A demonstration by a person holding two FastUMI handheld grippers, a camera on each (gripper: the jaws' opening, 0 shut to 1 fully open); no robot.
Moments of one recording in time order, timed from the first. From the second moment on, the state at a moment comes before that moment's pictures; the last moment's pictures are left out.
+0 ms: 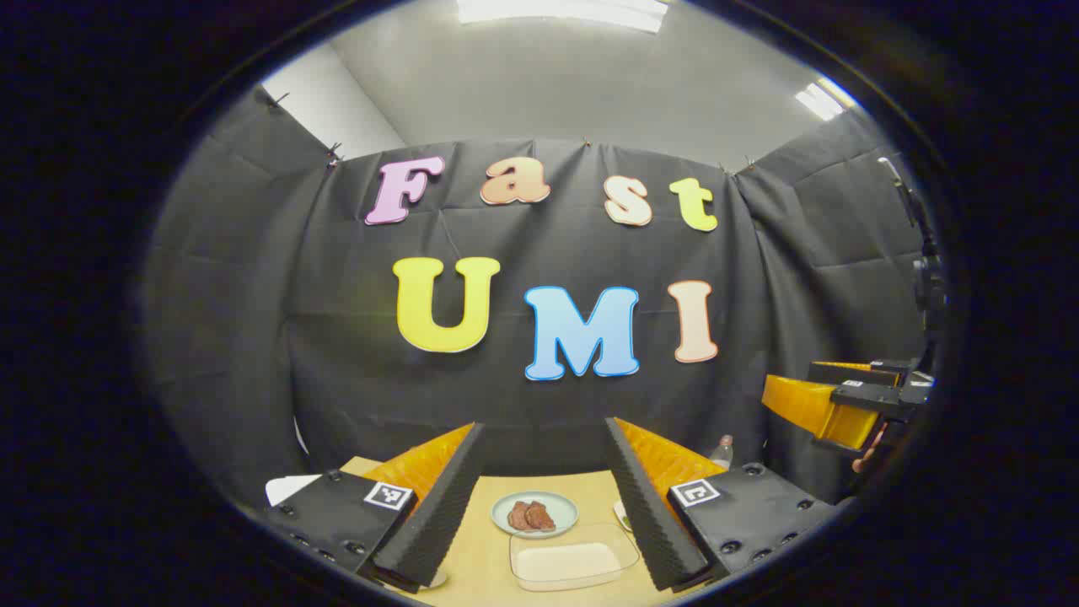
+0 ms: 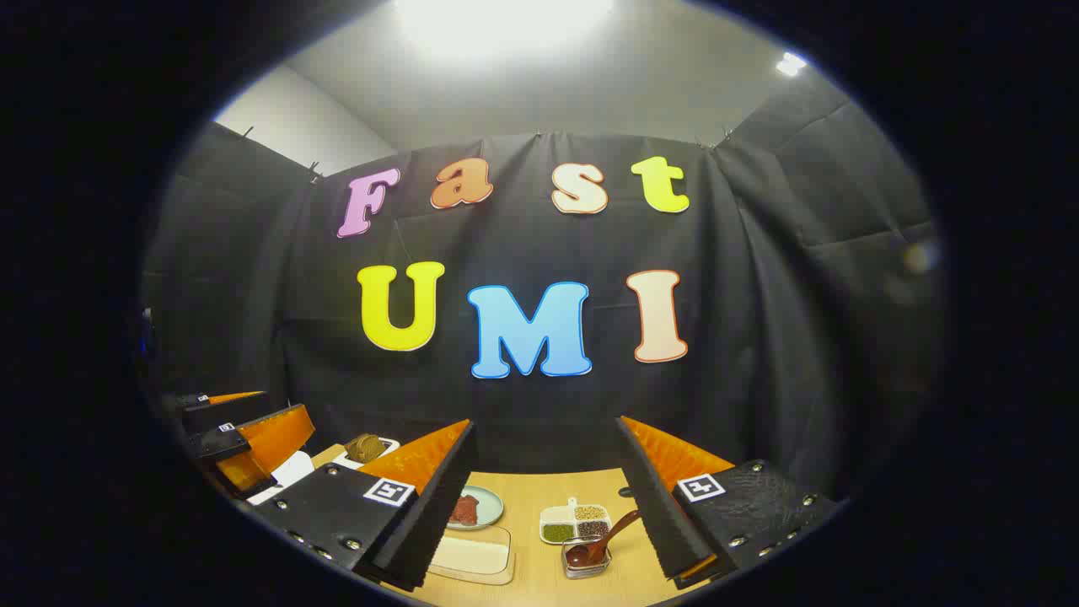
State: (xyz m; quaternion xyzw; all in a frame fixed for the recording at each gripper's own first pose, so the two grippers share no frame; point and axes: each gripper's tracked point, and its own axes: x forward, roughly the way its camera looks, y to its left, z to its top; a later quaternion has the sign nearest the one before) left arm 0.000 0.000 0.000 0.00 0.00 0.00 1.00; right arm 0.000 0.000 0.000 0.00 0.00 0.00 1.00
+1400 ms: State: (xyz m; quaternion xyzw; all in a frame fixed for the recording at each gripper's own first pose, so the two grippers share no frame) left arm 0.003 0.104 -0.061 -0.03 0.08 0.11 0.99; right arm 0.005 0.031 -0.017 -0.02 0.02 0.04 1.00
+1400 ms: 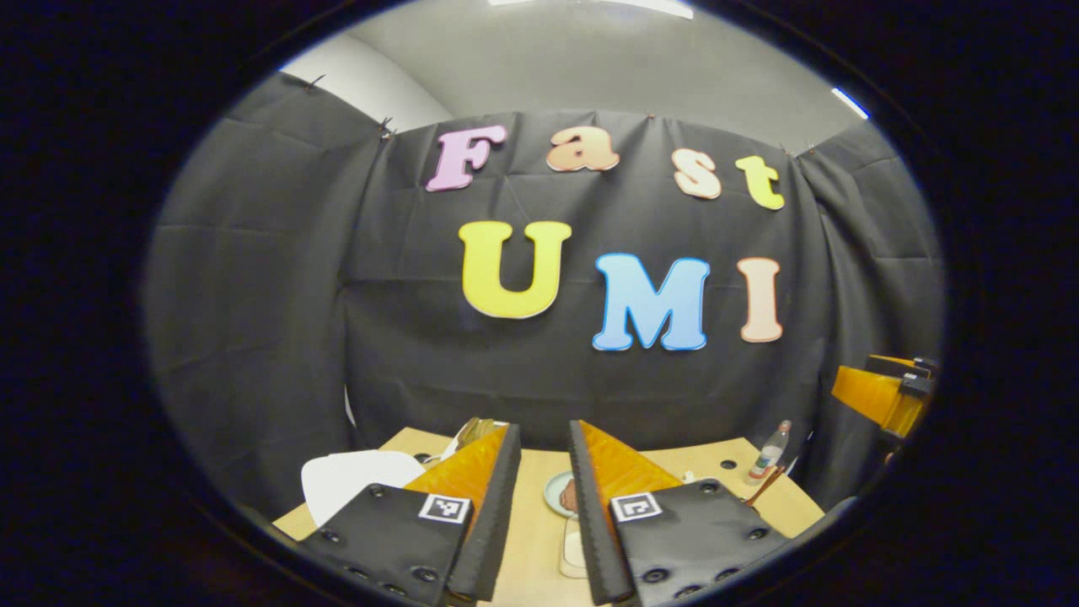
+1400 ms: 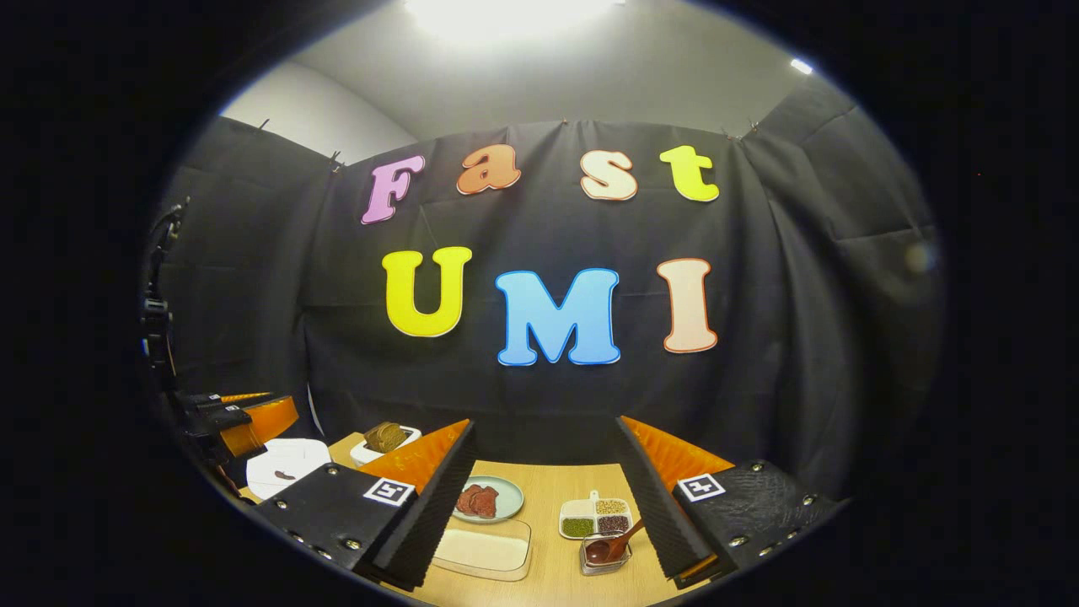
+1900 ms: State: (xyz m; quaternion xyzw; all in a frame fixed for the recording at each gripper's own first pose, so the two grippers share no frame) left arm -0.024 0.223 -0.174 -0.11 0.23 0.17 0.95; right arm 0.009 0.039 -0.039 -0.03 0.05 0.05 1.00
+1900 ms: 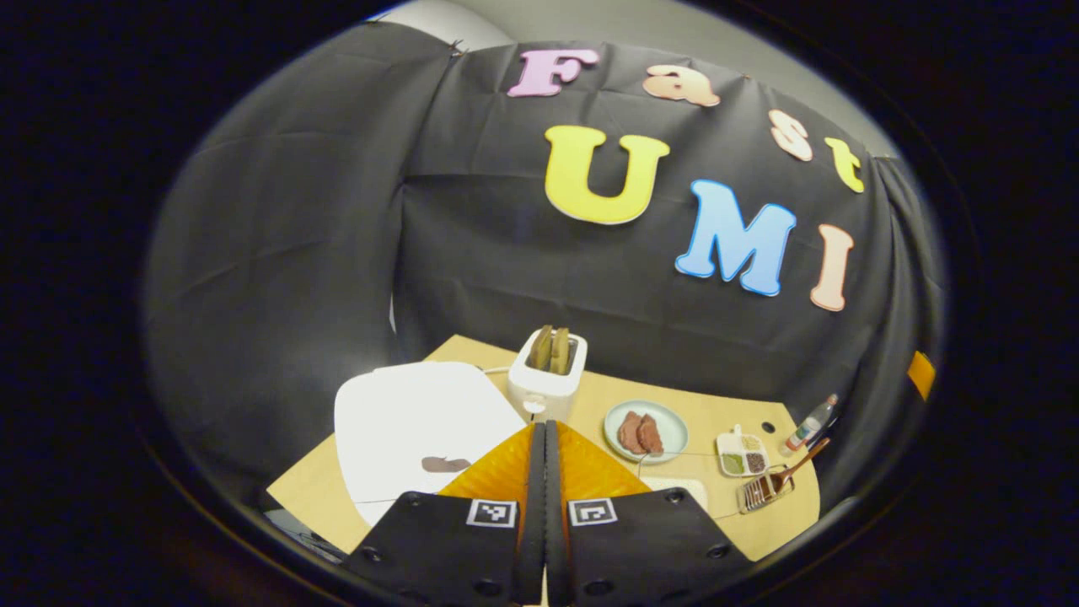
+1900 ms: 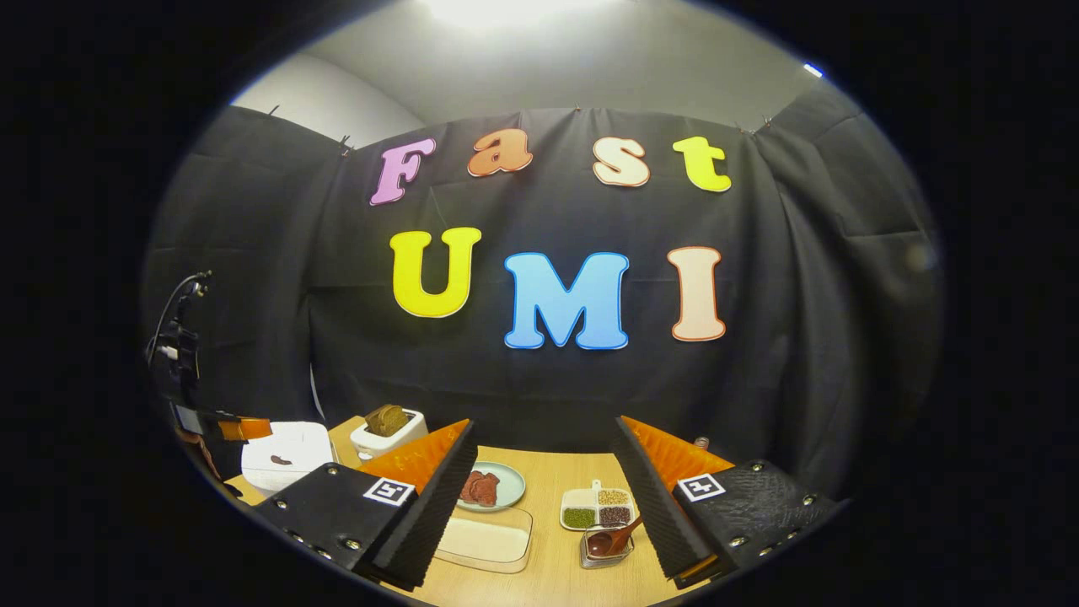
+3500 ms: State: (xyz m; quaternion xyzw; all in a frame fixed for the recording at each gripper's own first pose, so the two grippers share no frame) left arm -0.014 0.275 -0.068 -0.05 0.08 0.25 0.96; right arm 0.014 0.019 -0.053 -0.01 0.06 0.04 1.00
